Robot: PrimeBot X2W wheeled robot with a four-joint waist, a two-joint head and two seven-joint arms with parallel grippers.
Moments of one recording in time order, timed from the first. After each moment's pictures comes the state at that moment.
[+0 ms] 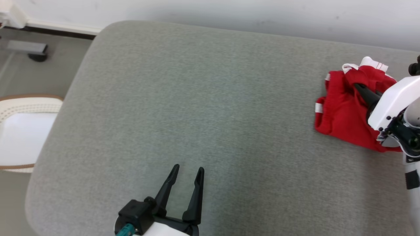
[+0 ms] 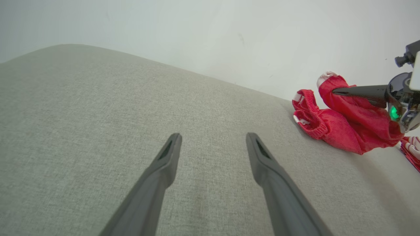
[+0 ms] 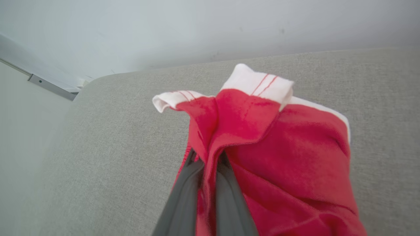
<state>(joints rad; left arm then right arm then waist) -0.10 0.05 -0.40 0.05 -0.35 0.03 -0.26 -0.73 -0.18 -0.04 0.42 0.62 0.13 0.70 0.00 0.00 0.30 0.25</state>
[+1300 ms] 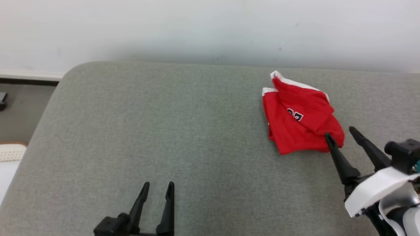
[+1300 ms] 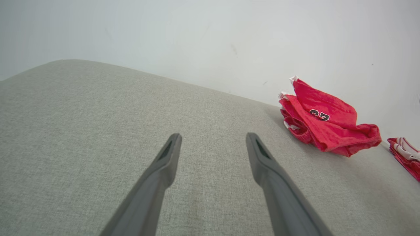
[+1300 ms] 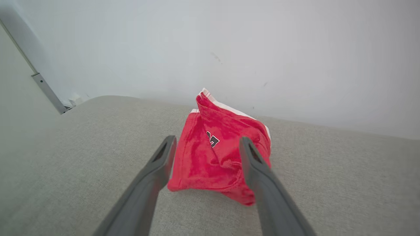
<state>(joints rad) 0.00 0.05 -0.26 0.08 -0.32 0.02 -0.26 -0.25 -0.23 0.16 -0.06 0.46 0.13 0.30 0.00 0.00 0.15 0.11</state>
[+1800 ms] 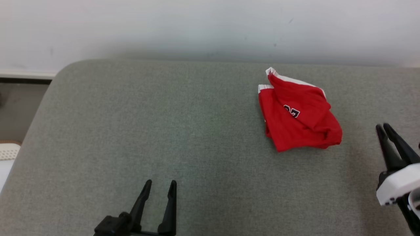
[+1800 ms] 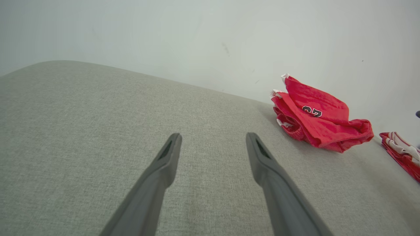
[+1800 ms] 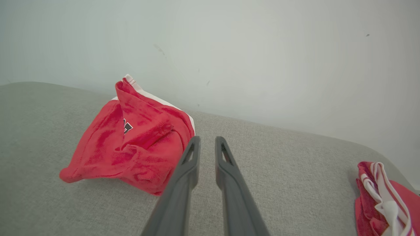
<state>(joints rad) 0.01 0.05 -0.25 0.05 -0.30 0.00 -0.26 -0.25 -0.32 0.06 0.14 0.34 0.13 0.08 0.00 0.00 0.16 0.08</state>
